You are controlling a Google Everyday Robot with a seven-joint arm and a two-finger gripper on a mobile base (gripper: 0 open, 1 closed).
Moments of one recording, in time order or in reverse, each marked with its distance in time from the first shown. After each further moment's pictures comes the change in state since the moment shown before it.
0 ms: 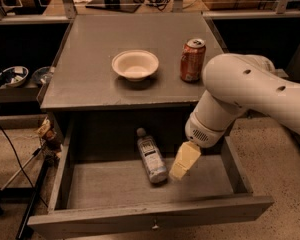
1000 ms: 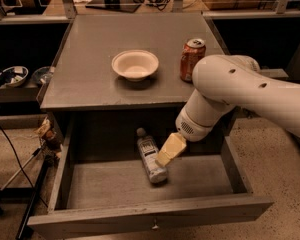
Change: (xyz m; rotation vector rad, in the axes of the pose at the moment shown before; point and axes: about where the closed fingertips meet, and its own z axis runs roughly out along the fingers) arm -0.025 -0.019 0.016 0.025 -0.038 0.204
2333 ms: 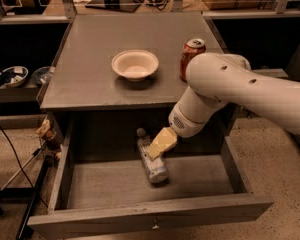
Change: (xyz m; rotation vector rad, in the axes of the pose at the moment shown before) arm -0.023 0.003 0.009 -0.028 -0.025 0.098
